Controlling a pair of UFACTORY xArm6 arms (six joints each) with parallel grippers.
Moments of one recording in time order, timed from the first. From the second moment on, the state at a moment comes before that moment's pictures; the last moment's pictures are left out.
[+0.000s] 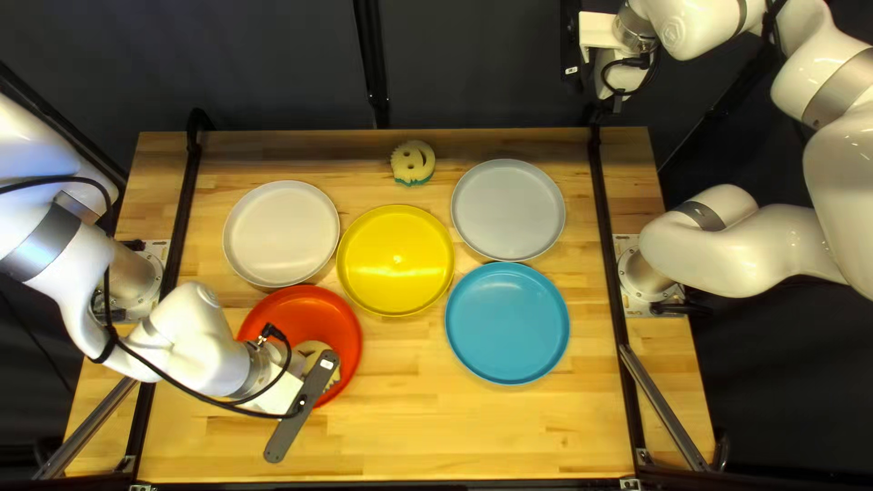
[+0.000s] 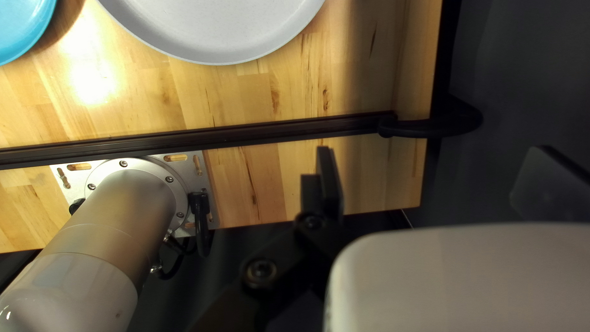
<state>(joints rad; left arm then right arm) -0.58 -0.01 -0.59 0.26 0.44 -0.28 -1.04 -0.72 -0.59 -0.01 1.25 -0.97</state>
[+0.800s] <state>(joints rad) -0.50 0.06 -0.61 0.22 0.36 -0.15 -1.04 -0.72 -0.59 -0.01 1.25 -0.97</state>
